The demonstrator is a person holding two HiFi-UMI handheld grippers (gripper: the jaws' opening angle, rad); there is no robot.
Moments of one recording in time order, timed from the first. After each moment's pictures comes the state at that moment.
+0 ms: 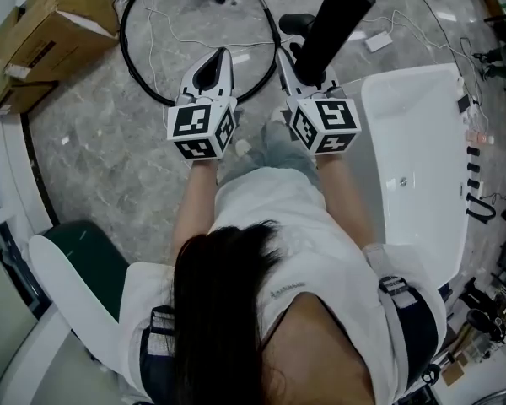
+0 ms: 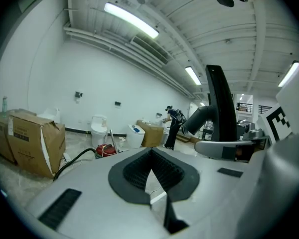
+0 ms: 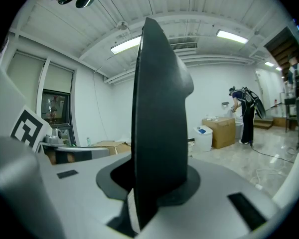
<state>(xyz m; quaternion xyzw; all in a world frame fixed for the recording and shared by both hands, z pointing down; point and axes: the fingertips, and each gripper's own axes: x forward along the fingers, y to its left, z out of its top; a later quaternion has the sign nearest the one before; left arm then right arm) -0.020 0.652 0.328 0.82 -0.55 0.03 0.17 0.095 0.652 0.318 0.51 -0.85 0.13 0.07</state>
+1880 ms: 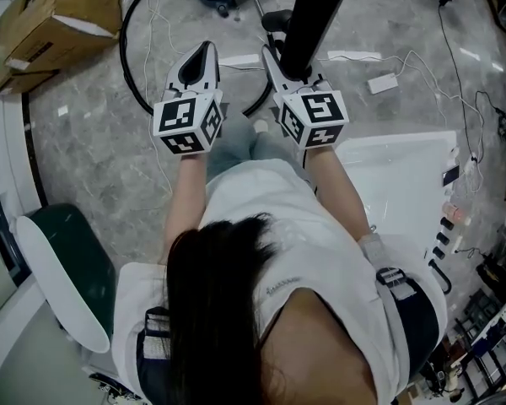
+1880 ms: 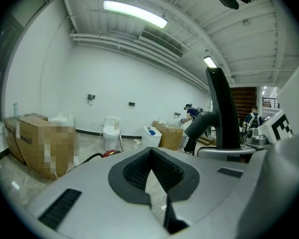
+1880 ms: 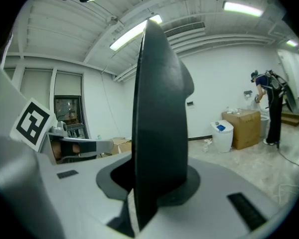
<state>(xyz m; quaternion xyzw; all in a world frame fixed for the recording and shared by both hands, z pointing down) 0.048 0.436 0.331 0.75 -0.64 0.04 0.17 0.161 0.423 0.339 0.40 -0.90 0.15 0.09</state>
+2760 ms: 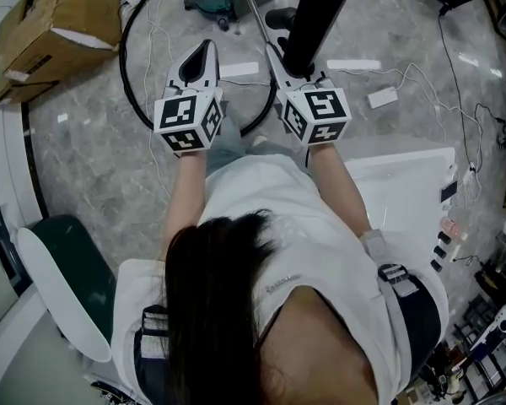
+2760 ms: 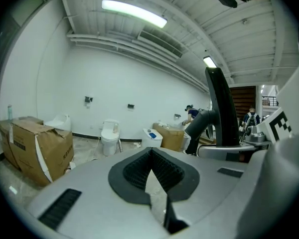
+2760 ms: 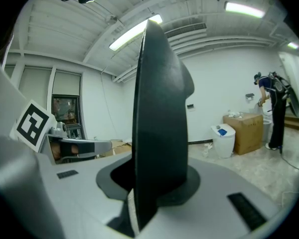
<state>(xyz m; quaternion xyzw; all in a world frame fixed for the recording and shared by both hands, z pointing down) 0.028 0.364 0.336 0.75 -0.64 0.04 0.15 0.147 0.347 0.342 0.40 -0.90 0.13 0.08</state>
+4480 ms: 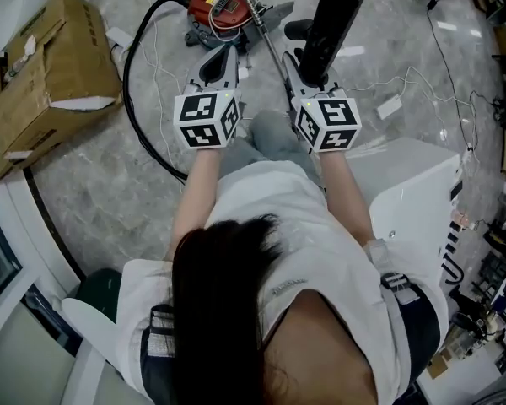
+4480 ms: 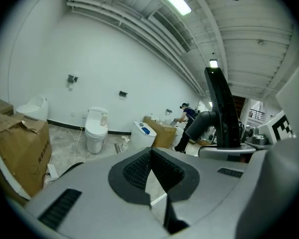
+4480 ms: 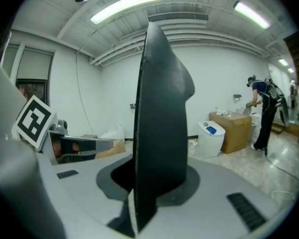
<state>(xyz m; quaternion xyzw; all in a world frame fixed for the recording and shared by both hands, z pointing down) -0.135 0.109 0.370 0.81 -0.53 0.04 0.23 -0.017 0.124 0.362 0.51 -0.84 0.15 0.14</state>
